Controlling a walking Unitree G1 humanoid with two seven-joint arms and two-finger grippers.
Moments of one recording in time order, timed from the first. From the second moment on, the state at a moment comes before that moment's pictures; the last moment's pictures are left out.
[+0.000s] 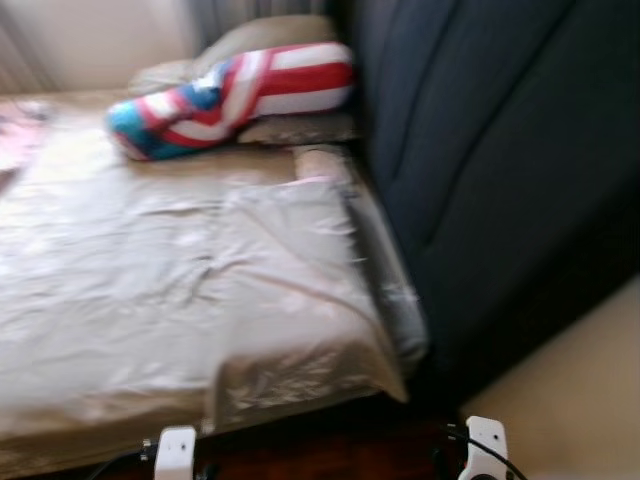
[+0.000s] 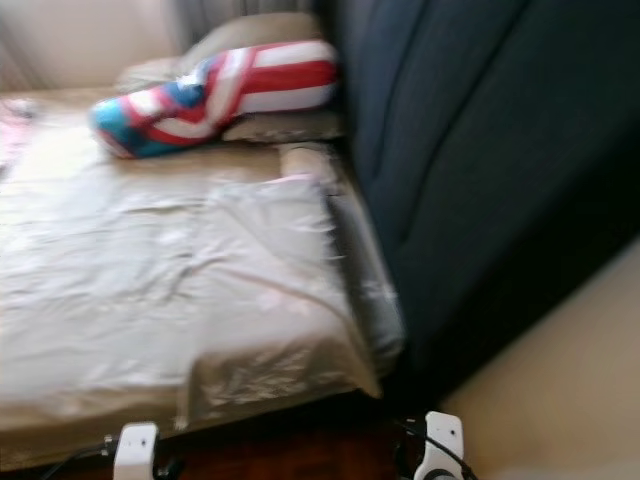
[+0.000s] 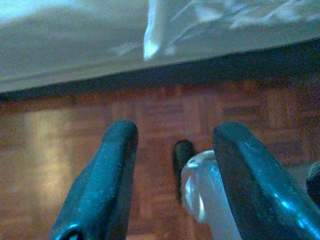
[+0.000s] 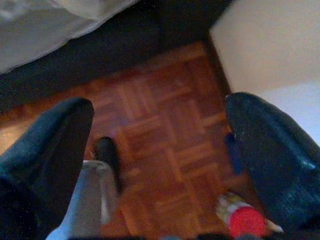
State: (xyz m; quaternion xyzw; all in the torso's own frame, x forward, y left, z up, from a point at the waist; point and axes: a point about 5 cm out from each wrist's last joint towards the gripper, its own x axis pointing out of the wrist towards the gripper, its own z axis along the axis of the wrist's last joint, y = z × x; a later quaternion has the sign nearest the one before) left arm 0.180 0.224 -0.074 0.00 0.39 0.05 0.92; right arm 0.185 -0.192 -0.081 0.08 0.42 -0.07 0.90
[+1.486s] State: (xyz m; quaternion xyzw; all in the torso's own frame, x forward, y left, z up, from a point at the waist) left arm 0.175 0.227 -0.076 -0.01 0.40 0.07 0.92; right arm 0.194 -0.181 -0.077 0.07 0.41 -0.04 0.91
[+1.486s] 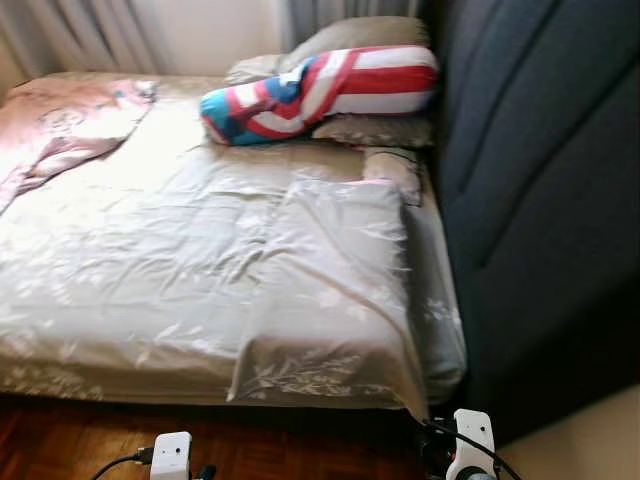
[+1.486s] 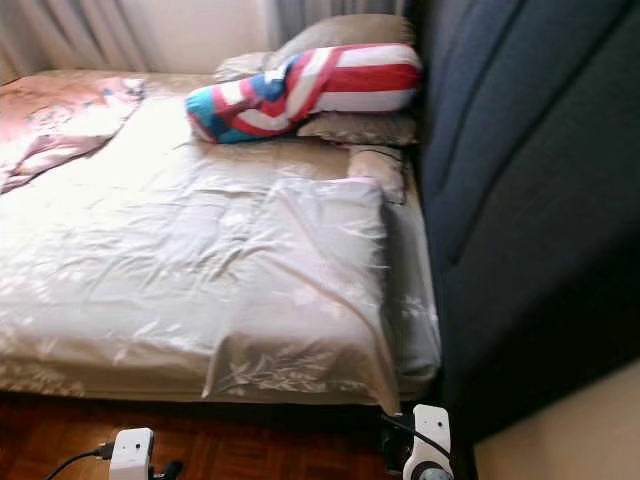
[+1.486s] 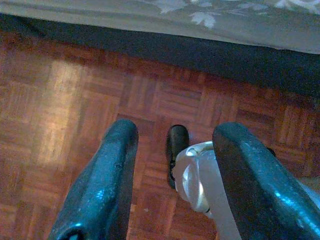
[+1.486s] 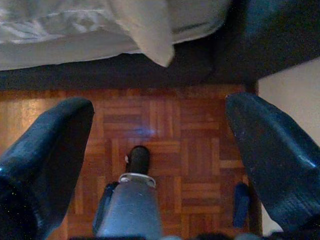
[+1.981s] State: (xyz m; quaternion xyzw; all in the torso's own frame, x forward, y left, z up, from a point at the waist) left arm 0.174 0.231 -0.076 -0.01 0.40 0.07 0.92; right arm 0.194 -0.175 -0.078 0.08 0.41 -0.04 0.91
